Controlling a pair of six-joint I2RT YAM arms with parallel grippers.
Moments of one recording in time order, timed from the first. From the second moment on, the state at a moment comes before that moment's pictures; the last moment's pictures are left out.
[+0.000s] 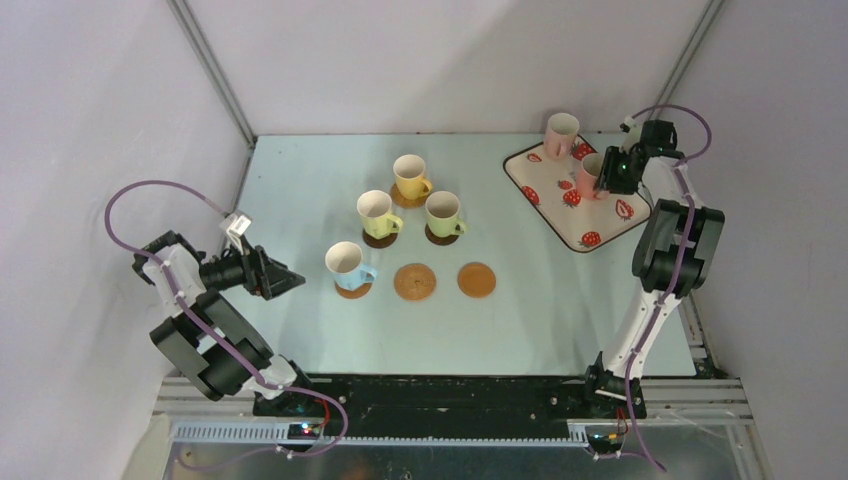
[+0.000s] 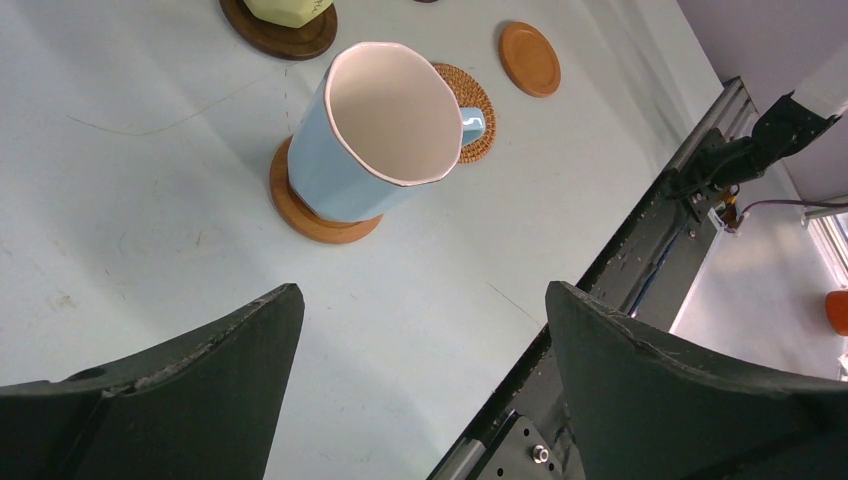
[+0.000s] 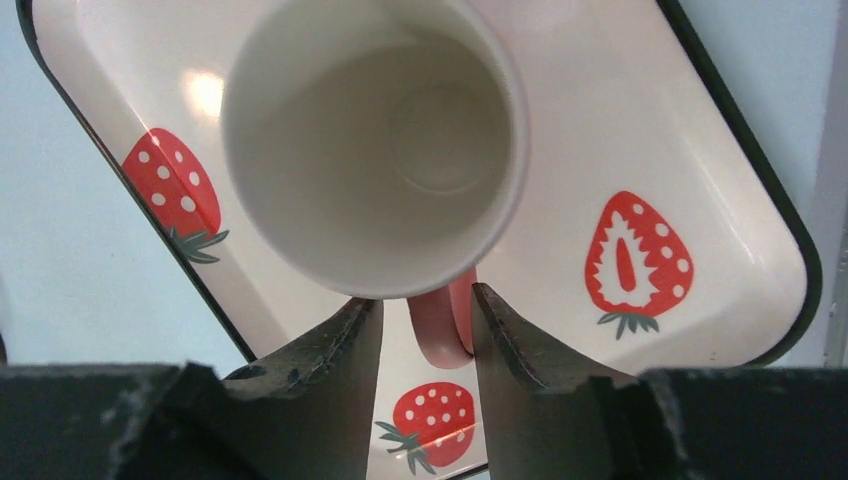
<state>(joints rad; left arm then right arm) 0.76 1.40 1.05 -1.56 1.17 1.35 -0.27 2.06 1.69 -0.56 -0.29 -0.03</state>
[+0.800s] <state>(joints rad) 0.76 1.40 1.05 -1.56 1.17 1.35 -0.20 2.12 1.72 -0.57 -0.16 -0.06</state>
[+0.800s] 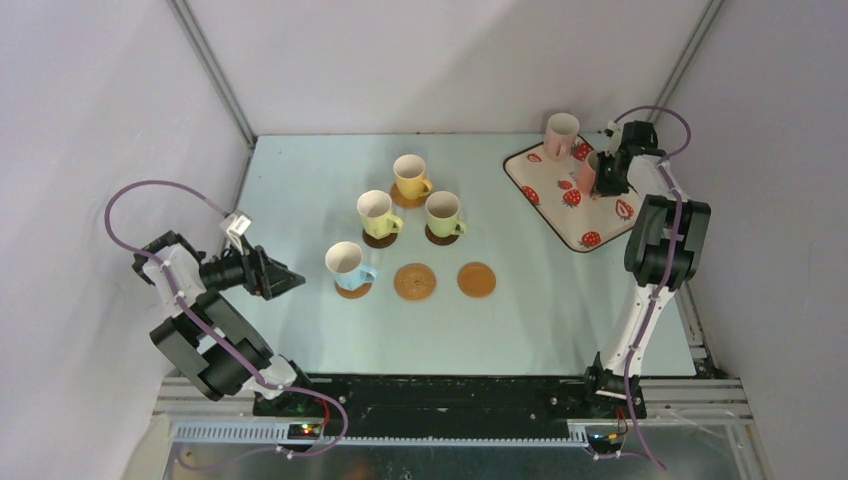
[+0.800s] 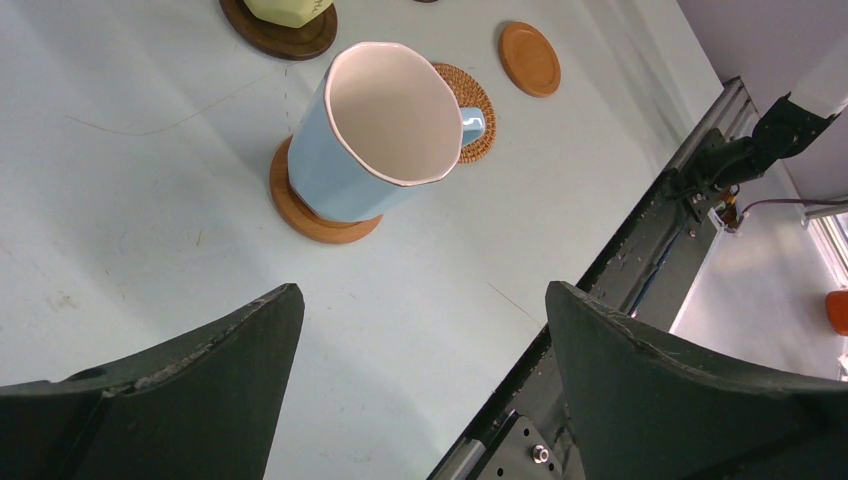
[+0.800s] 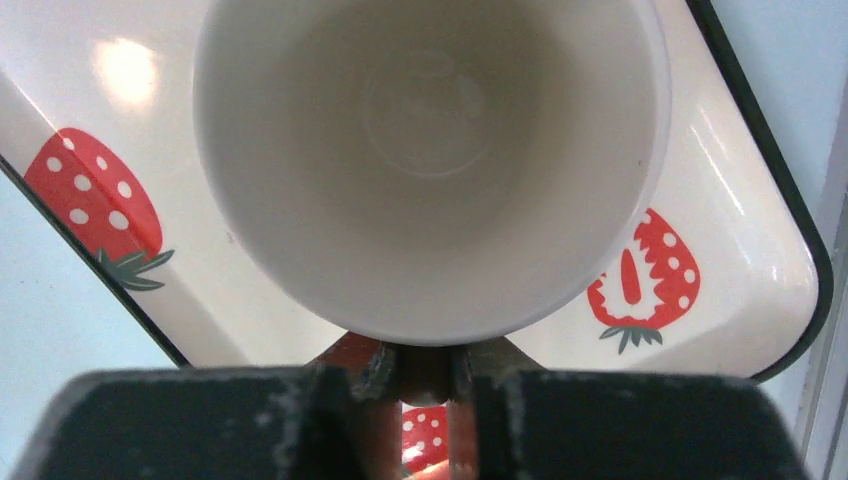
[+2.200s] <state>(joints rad) 0.76 1.39 1.05 -1.56 1.17 1.35 0.64 1.33 1.31 -0.62 -0.28 -0.35</state>
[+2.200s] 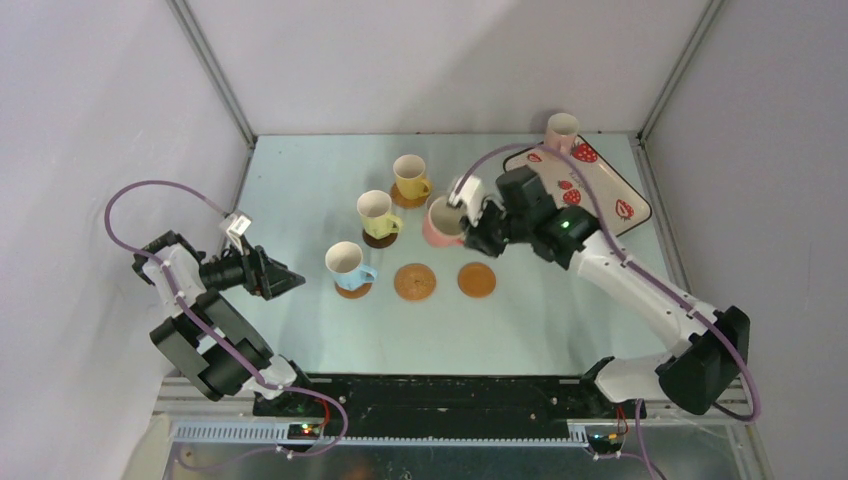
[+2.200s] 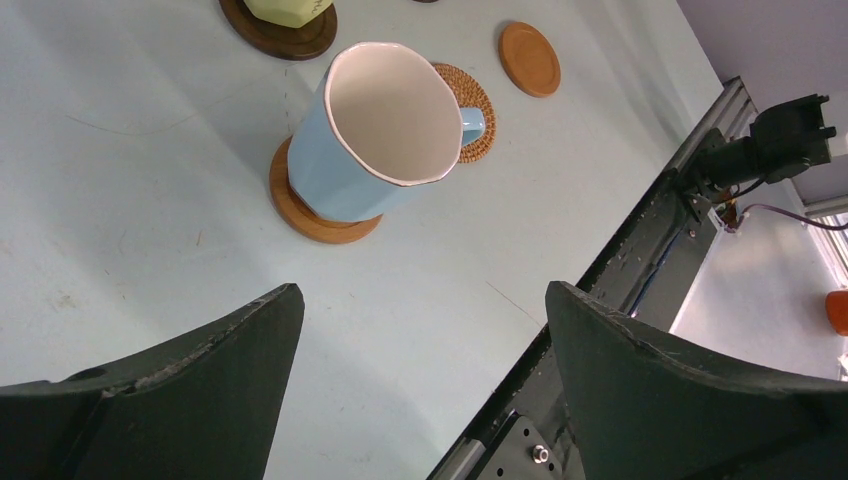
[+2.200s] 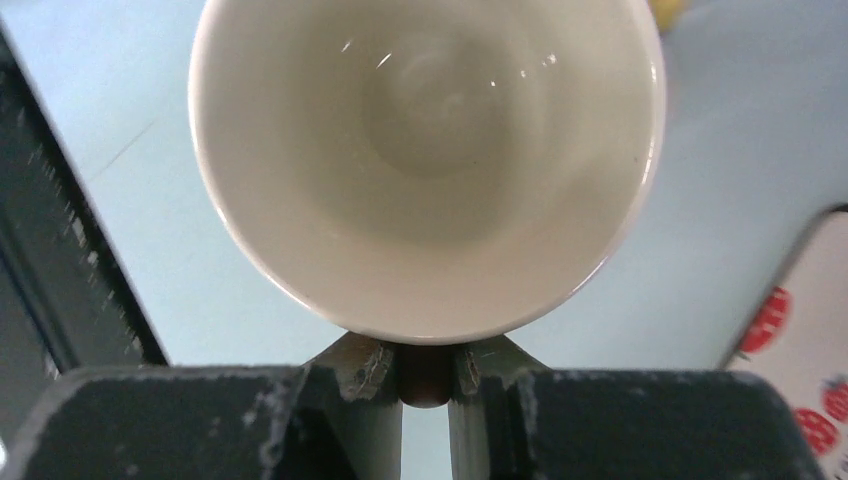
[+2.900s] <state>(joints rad) 0.76 1.39 1.05 -1.56 1.17 1.35 0.92 1.51 1.10 -0.43 -0.16 -0.36</state>
